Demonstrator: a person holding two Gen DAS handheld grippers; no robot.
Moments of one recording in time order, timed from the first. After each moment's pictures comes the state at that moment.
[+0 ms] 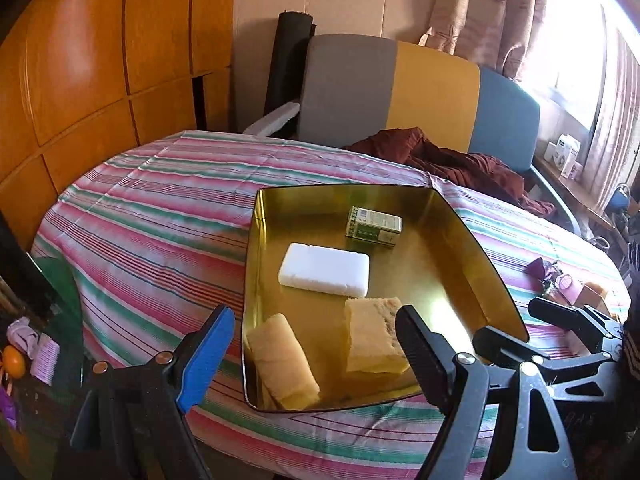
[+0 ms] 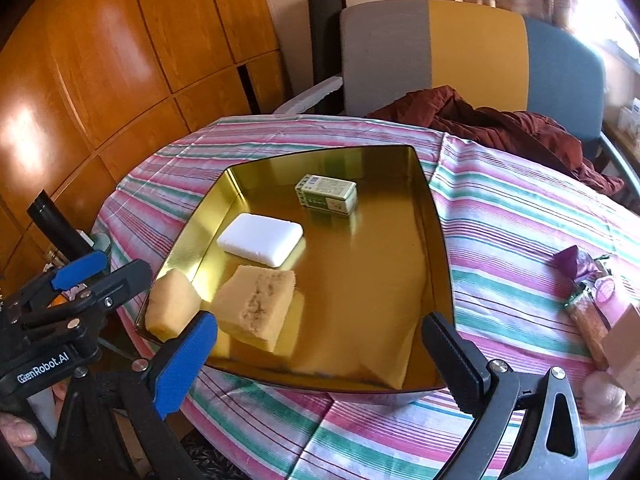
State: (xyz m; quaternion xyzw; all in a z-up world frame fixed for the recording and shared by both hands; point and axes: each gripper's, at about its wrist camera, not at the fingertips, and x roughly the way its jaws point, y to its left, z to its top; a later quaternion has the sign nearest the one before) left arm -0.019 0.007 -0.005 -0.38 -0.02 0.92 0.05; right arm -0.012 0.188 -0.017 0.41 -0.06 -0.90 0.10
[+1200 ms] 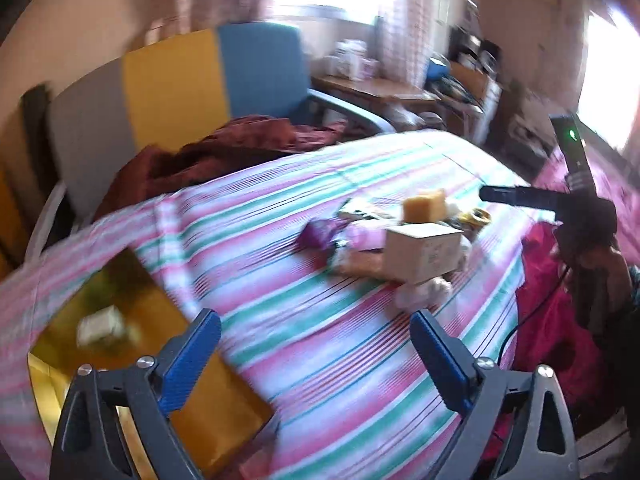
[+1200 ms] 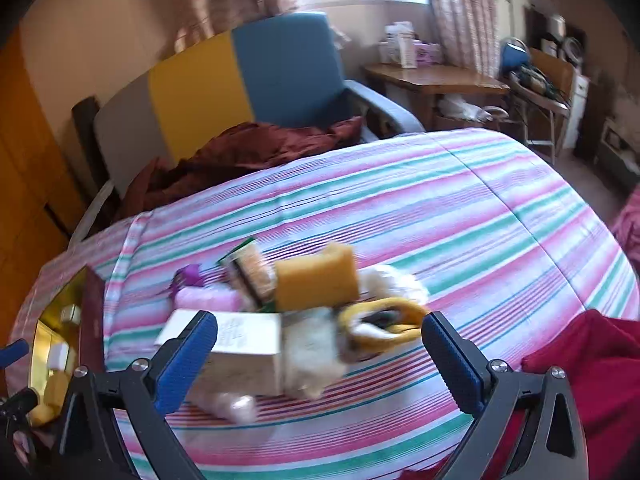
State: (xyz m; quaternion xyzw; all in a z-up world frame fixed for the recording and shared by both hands) left arm -0.018 0.268 0.025 -0.37 0.18 0.82 0.41; right arm 0.114 0.539 0.008 0.36 -0.21 -0.88 -0.24
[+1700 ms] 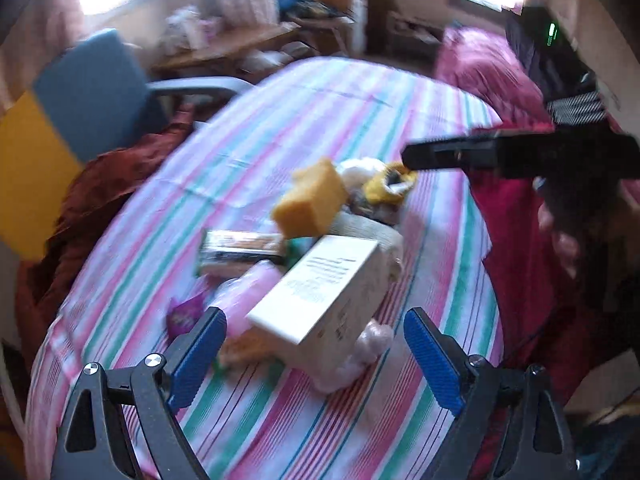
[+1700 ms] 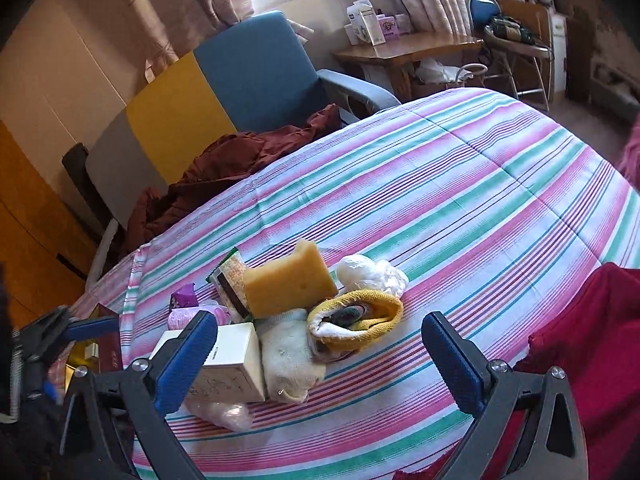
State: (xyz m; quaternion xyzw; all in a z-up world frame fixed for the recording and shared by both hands) left arm -0.012 0.437 -0.008 -0.37 0.36 0.65 0.56; right arm 0.134 0.578 -0.004 0.34 -0.30 -0.86 -0.23
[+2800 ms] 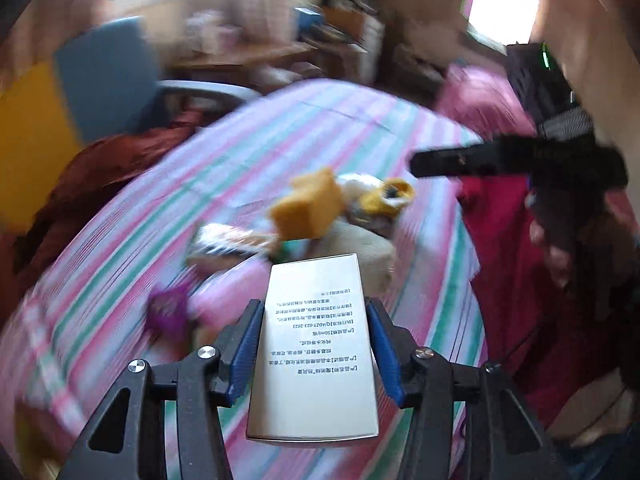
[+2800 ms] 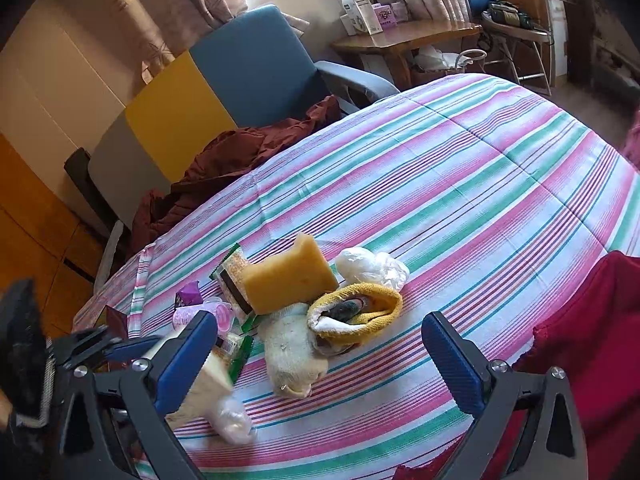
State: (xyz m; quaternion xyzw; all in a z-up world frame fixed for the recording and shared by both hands) left arm -0.010 0.387 -0.008 -0.38 0.24 0.70 0.55; right arm 0.135 0.583 -0.007 0.35 -0.32 -0.85 -0.22
